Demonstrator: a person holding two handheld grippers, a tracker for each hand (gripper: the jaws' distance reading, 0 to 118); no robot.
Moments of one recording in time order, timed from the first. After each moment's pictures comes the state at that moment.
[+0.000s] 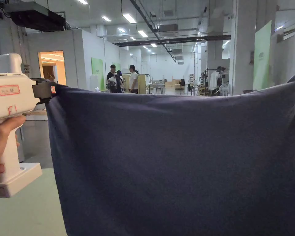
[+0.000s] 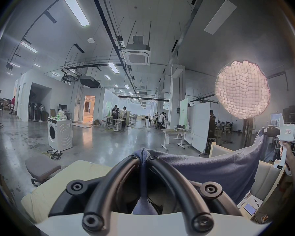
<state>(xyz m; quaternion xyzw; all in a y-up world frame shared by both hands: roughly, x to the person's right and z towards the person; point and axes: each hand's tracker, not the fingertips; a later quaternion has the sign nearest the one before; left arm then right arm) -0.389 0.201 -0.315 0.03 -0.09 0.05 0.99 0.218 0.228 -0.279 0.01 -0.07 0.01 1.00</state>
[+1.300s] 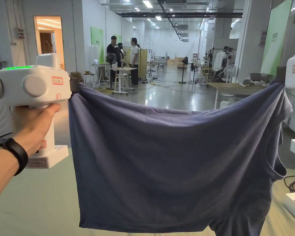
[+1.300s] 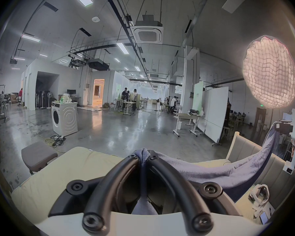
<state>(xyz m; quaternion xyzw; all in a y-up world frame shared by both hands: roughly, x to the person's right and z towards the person) -0.348 0.121 -0.587 -0.06 -0.04 0.07 1.00 0.198 0.174 -0.553 -0.05 -0.09 0.04 0.99</state>
